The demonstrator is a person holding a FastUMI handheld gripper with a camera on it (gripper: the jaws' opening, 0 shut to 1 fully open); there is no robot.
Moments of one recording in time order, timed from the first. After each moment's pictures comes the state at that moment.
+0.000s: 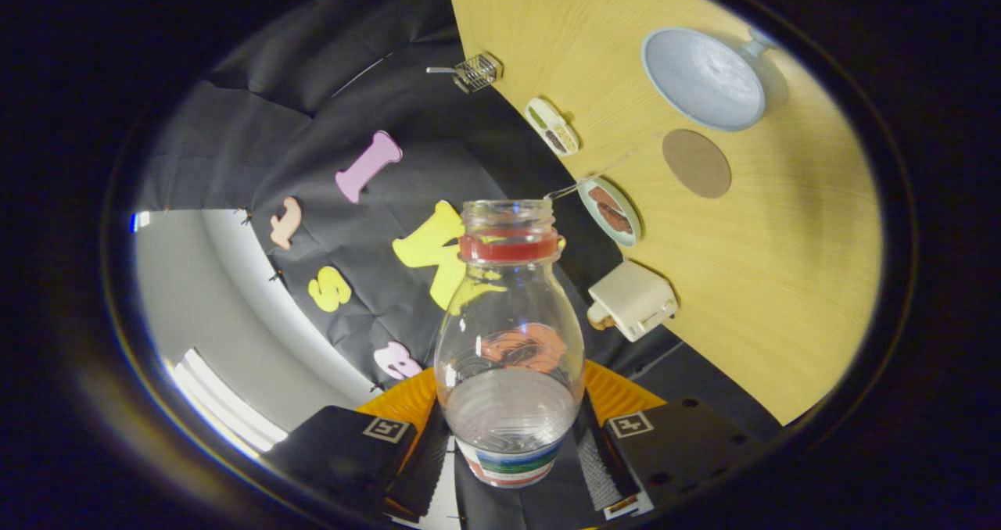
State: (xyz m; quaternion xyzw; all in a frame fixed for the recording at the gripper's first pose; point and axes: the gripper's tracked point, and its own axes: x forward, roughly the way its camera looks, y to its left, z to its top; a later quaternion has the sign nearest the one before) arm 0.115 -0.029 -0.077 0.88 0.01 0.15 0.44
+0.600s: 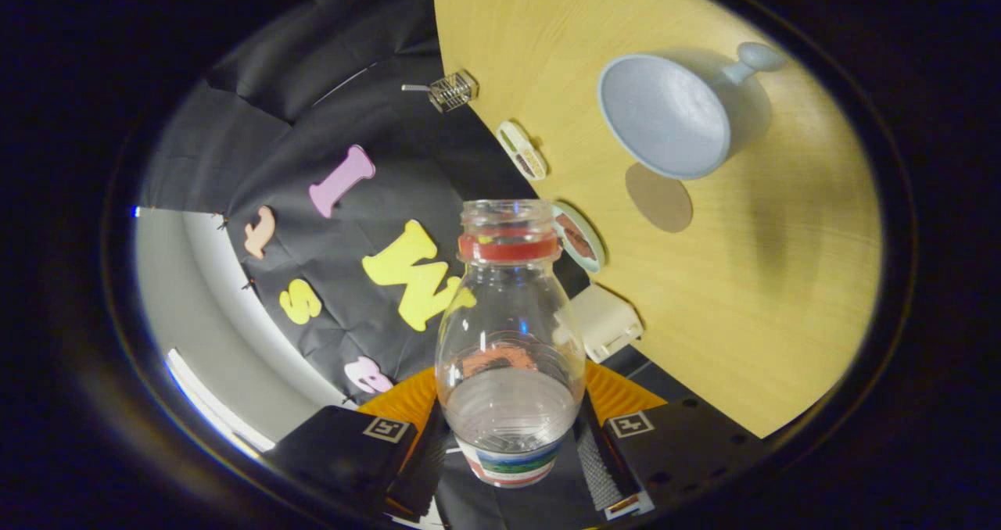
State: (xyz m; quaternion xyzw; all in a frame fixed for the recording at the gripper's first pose) arm 0.125 -0.029 -0.143 0.88 0.05 0.09 0.47
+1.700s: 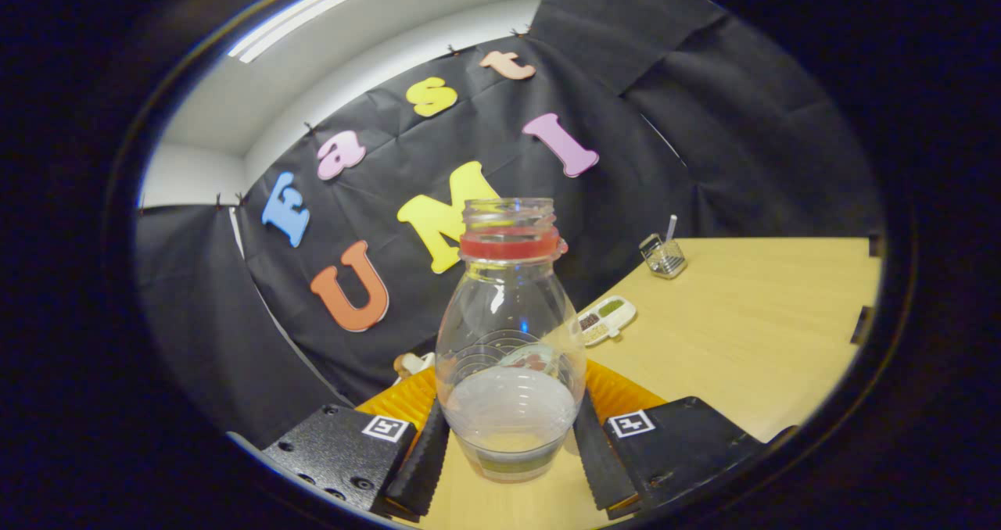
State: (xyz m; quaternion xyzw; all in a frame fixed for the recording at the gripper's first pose) arm 0.129 -0.063 -0.099 0.26 -0.04 -0.03 0.96
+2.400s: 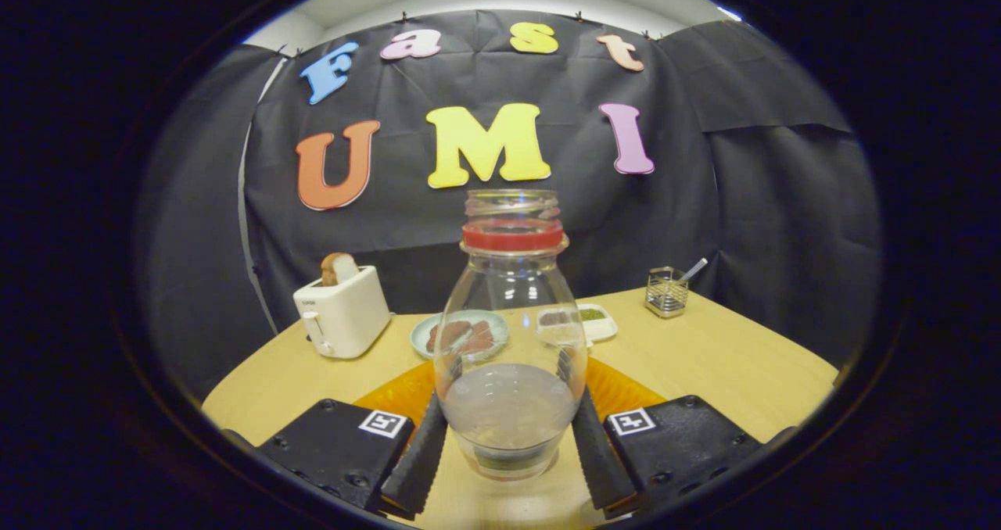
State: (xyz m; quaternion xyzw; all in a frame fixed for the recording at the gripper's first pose) arm 0.224 -0.049 -0.162 0.06 0.03 -0.06 1.00
